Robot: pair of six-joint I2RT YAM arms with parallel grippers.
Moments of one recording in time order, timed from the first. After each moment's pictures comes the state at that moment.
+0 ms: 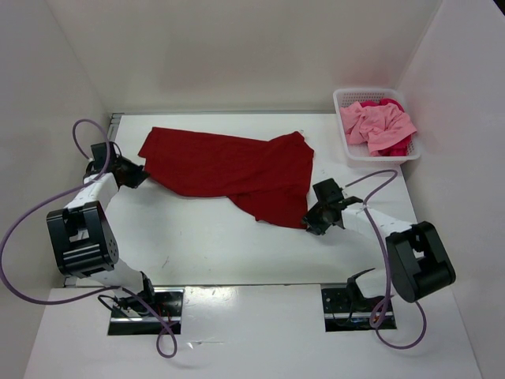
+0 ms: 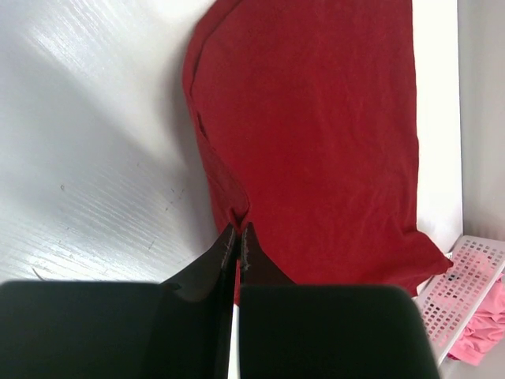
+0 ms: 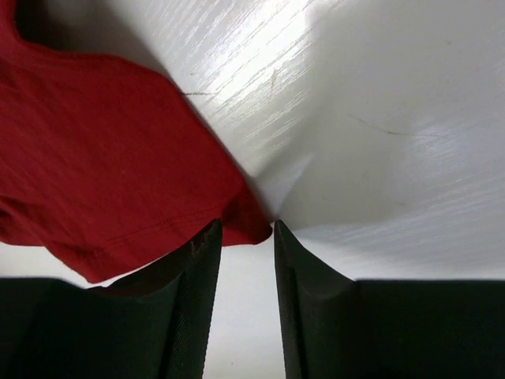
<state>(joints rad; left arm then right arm) 0.32 1.57 0.99 -0.24 0.22 -0.87 0.36 1.35 0.61 -0.39 0.03 1.16</state>
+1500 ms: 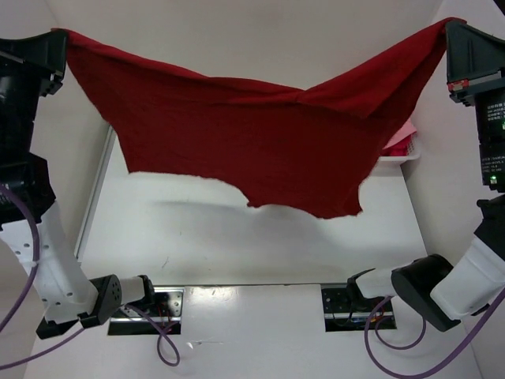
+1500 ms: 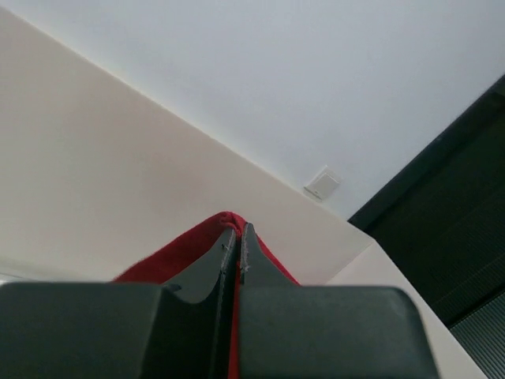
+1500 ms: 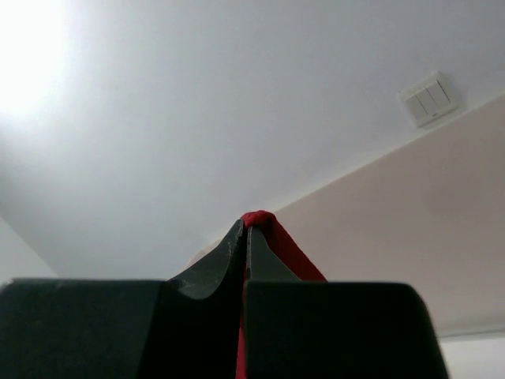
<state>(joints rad) 0.27 1.30 2.25 -0.58 0.26 -0.84 0.36 1.38 2.71 -0.80 0.24 0.64</state>
